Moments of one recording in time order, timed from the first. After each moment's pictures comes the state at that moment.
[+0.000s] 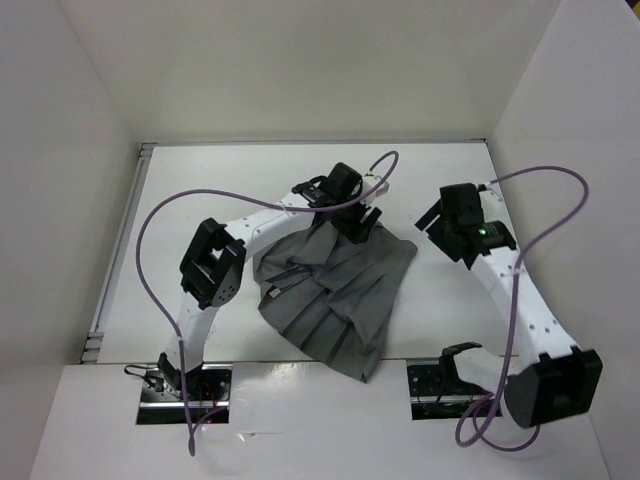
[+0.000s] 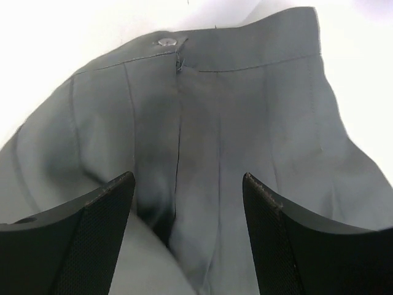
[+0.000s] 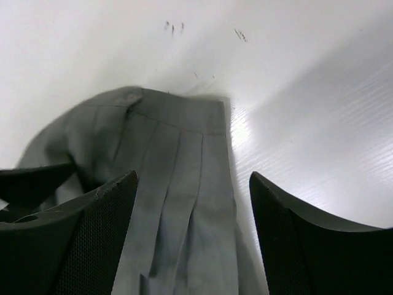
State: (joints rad) left arm -0.73 2.11 1.81 -0.52 0.20 0.05; right arm 0.20 1.16 1.02 -0.76 0.31 0.89
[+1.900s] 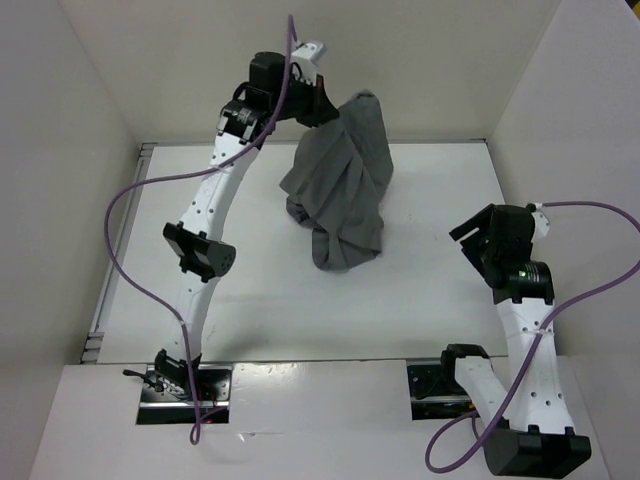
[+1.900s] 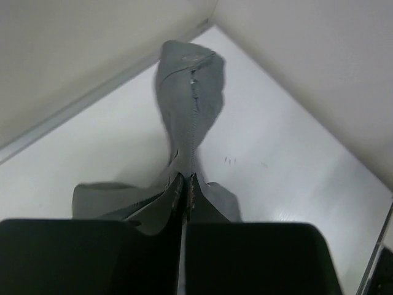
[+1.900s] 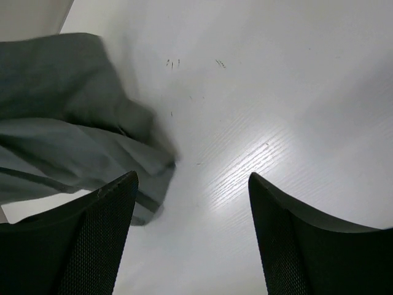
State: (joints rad) left arm -0.44 2.34 2.84 -0.80 0.43 -0.15; right arm -0.09 0.81 0.97 -0.84 0.16 0.82
